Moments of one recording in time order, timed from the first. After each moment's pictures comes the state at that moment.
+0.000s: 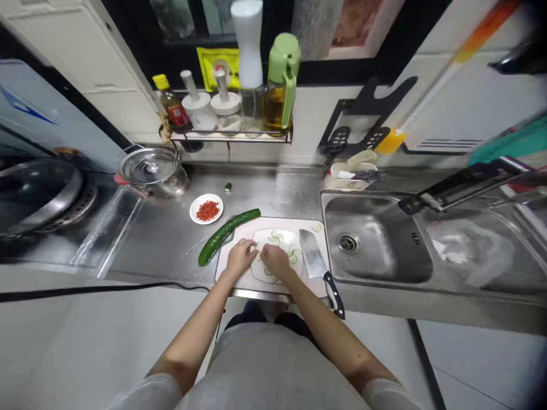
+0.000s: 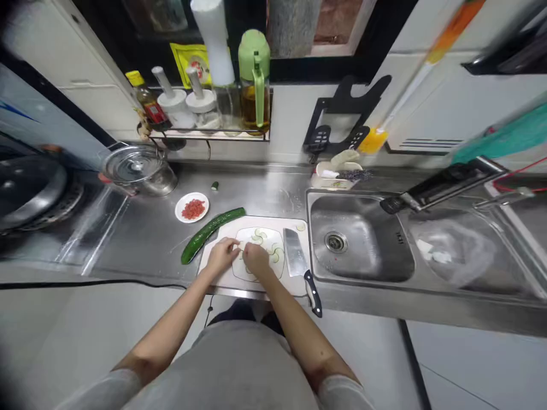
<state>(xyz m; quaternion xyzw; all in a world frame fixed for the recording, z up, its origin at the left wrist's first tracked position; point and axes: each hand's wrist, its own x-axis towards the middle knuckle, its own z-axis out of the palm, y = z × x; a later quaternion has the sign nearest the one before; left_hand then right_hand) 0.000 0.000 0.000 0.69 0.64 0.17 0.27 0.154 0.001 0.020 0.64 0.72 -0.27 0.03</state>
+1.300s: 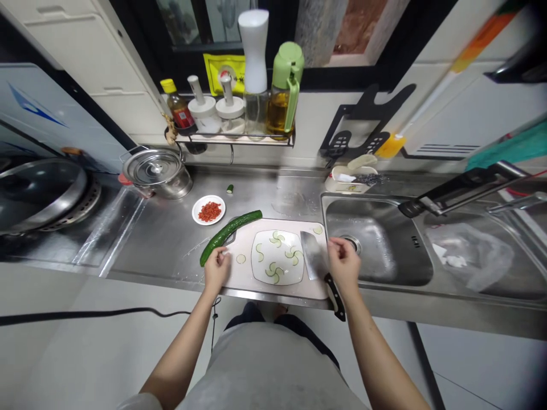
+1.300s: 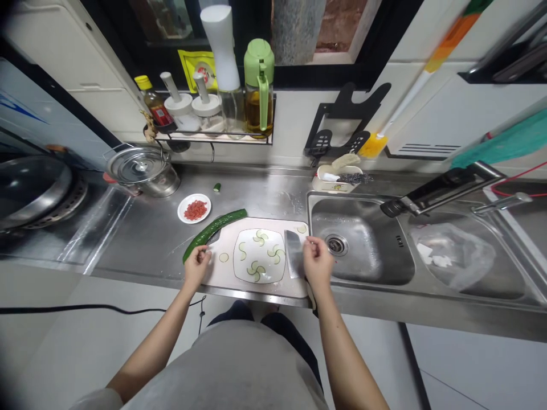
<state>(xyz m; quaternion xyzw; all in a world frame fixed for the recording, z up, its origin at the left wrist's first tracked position) -0.058 -0.047 0.001 0.49 0.74 0.37 0.27 0.288 -0.020 0.065 0.69 0.48 -0.24 -0.49</state>
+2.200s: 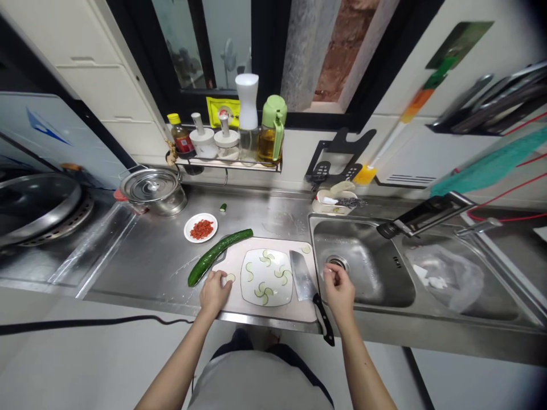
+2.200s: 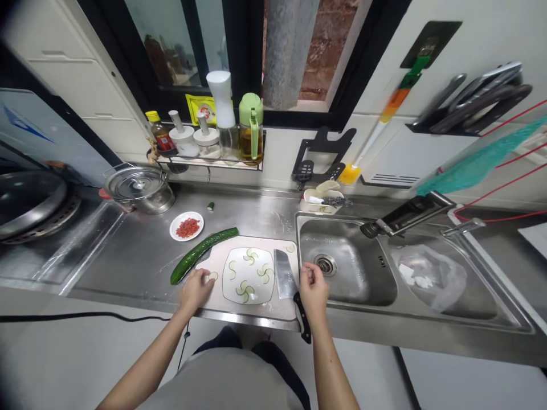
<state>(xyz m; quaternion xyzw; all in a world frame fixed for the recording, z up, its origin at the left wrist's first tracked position) -0.025 -0.050 0.005 0.54 0.80 0.10 0.24 0.314 -0.041 0.067 0.73 0.47 -0.20 -0.45</state>
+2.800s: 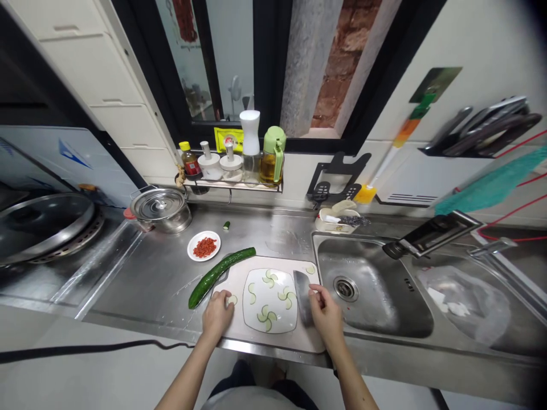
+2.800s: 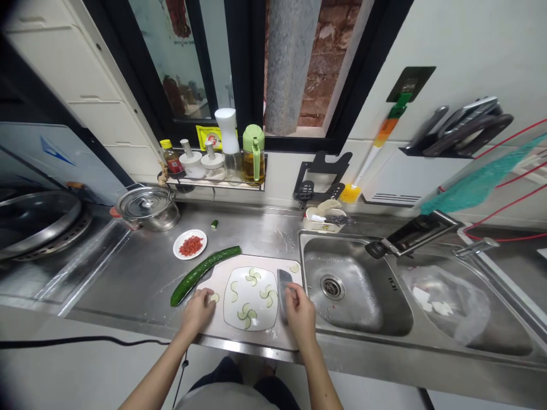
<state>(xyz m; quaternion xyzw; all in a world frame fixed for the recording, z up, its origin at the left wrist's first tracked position) -0.018 -0.043 0.005 0.56 0.78 0.09 0.25 0.283 -0.038 0.062 0.69 0.55 -0.26 -0.41</state>
